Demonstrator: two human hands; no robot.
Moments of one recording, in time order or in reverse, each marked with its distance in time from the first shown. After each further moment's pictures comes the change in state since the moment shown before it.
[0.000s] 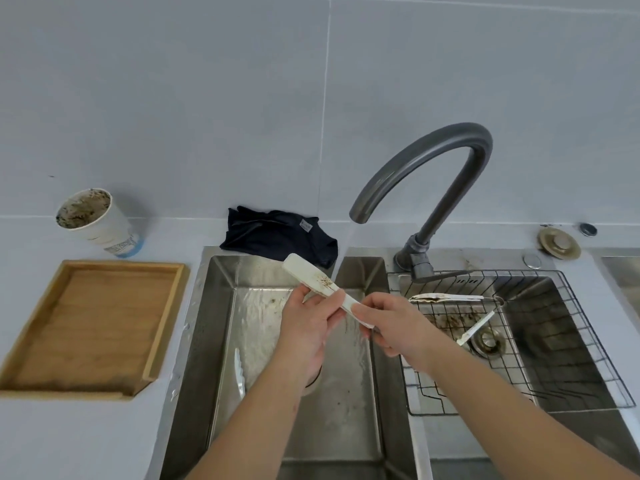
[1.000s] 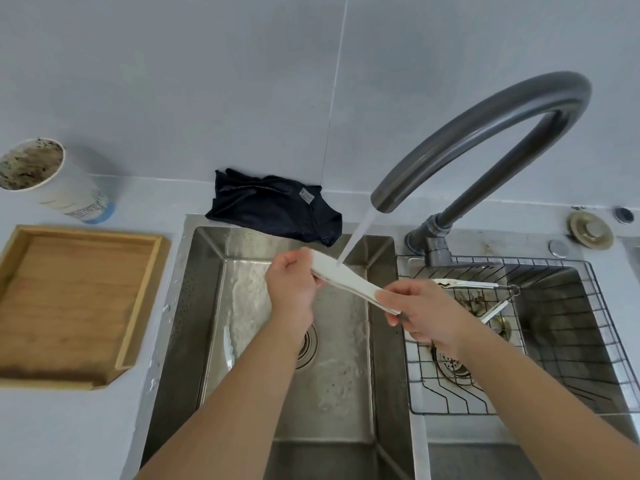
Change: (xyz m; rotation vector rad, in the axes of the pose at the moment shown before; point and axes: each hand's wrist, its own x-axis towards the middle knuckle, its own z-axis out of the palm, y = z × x) left_hand 0.090 -0.014 -0.011 0.129 0.393 0.040; right_hand 0.037 0.013 -0.035 0.017 -0.044 0.121
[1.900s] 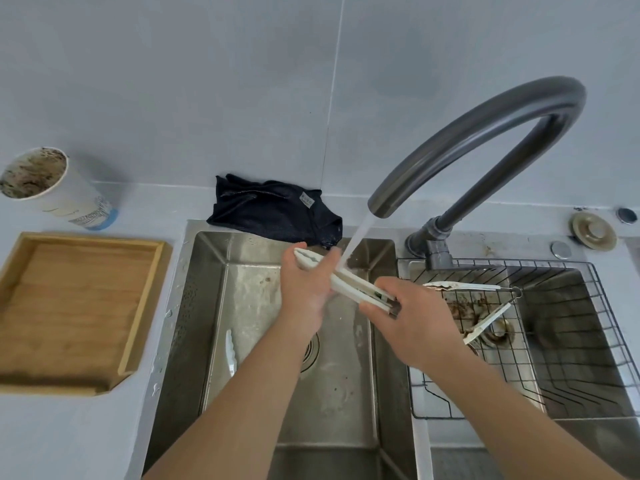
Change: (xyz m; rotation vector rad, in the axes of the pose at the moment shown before) left_hand -0.013 0.007 0.008 0.075 -0.146 -0.001; right_hand -0.020 -0.004 0.029 -0.724 0.359 -0.418
